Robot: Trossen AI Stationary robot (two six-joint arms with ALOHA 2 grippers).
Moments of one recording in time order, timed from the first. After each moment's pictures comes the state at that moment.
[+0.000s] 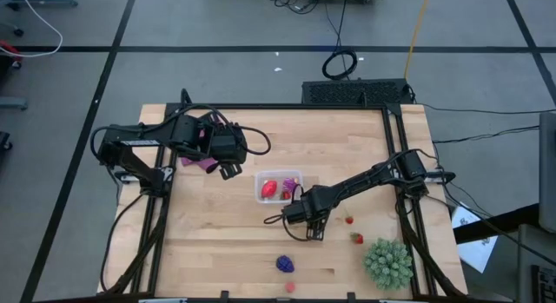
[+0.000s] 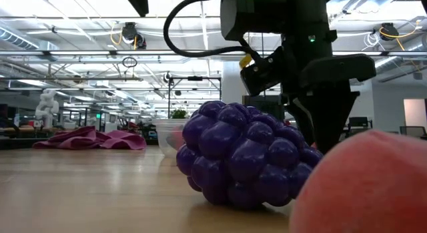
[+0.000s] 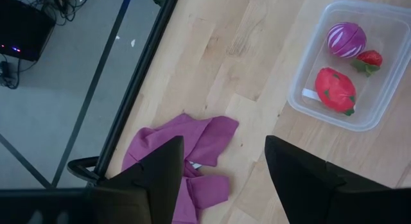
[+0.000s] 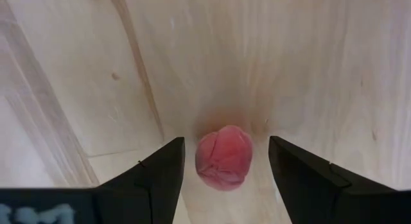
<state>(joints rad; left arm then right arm) -0.07 1.58 1.84 -1.57 -0.50 -0.40 0.27 2.02 1.40 -1.03 -0.01 0.43</state>
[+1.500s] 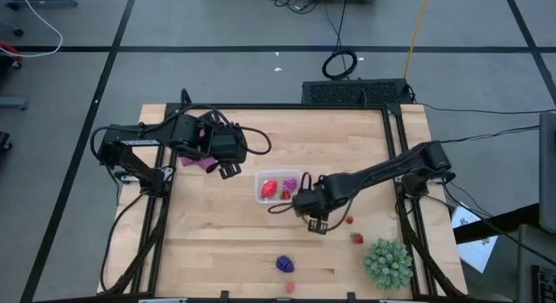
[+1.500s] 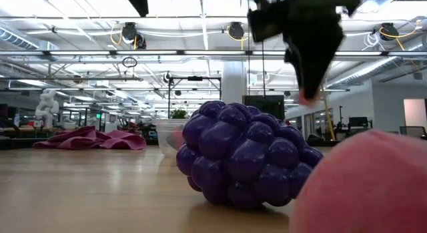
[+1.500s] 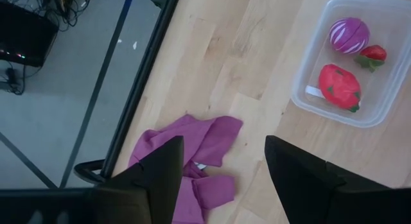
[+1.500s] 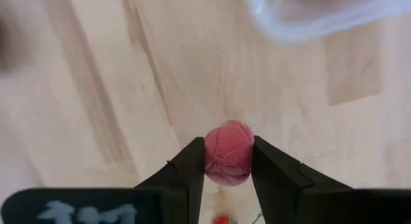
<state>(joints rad) -0.07 1.58 1.84 -1.57 -0.50 -0.36 0.26 1.80 1.40 -1.07 0.05 0.52</state>
